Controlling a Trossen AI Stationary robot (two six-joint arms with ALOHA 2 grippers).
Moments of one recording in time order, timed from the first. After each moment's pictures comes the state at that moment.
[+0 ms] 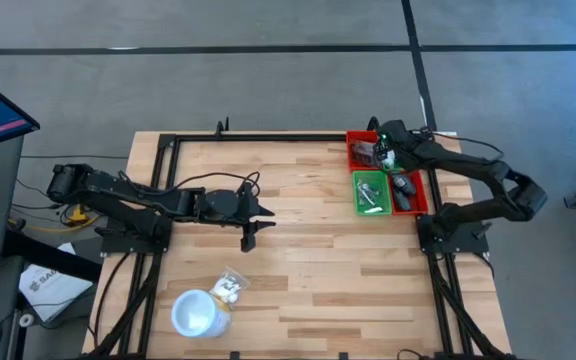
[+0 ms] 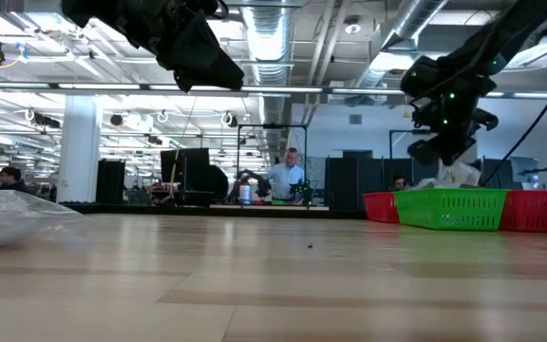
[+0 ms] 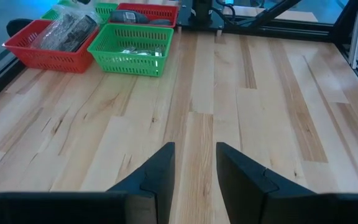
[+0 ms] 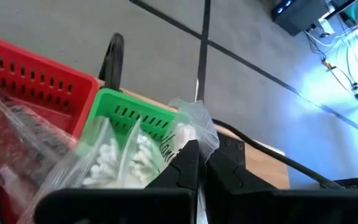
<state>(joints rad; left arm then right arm) -0.09 1.28 0.74 0.05 -0.19 -0.11 -0.81 1.27 0.68 -0.36 0.78 0.15</state>
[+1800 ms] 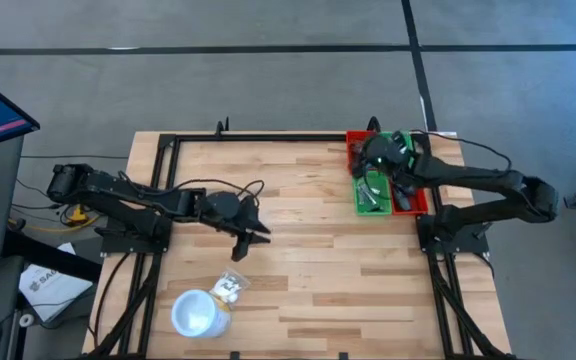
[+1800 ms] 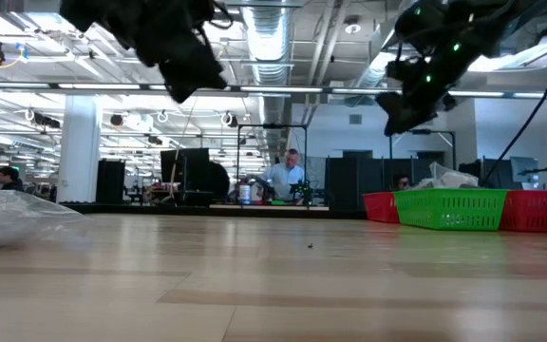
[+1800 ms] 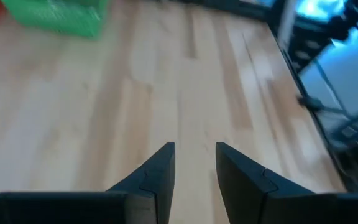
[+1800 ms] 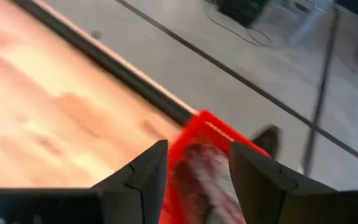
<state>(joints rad) -0.09 1.28 0.74 -0.02 0.06 -0.22 -0.44 1.15 0.71 -0.26 0.62 0.13</state>
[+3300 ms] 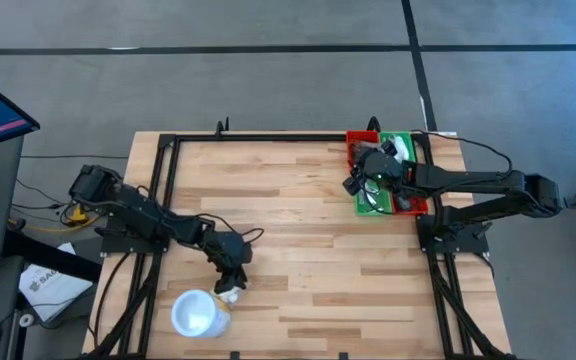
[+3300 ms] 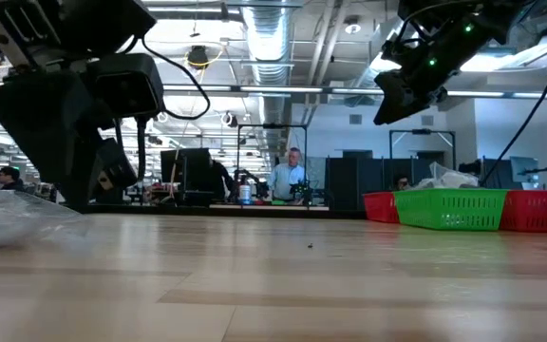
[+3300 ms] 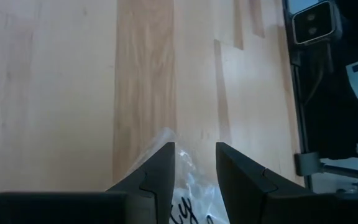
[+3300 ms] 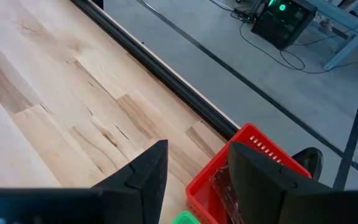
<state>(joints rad) -0.28 1.51 0.53 0.14 0.35 -0.53 -0.24 1.12 0.71 -0.25 0.62 0.13</state>
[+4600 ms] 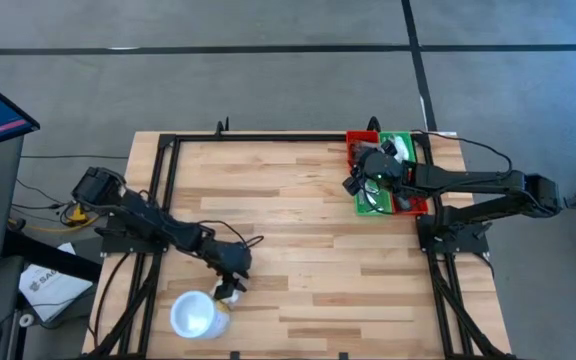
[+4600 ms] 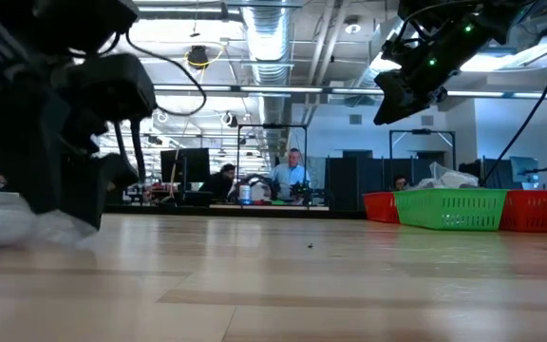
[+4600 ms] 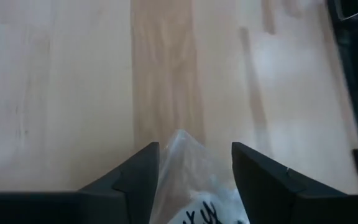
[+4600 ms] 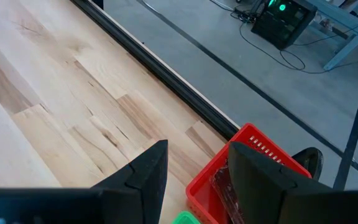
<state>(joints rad) -0.37 1.54 0.54 0.15 0.16 -0.45 -0.24 1.12 0.71 -0.25 0.62 0.13</state>
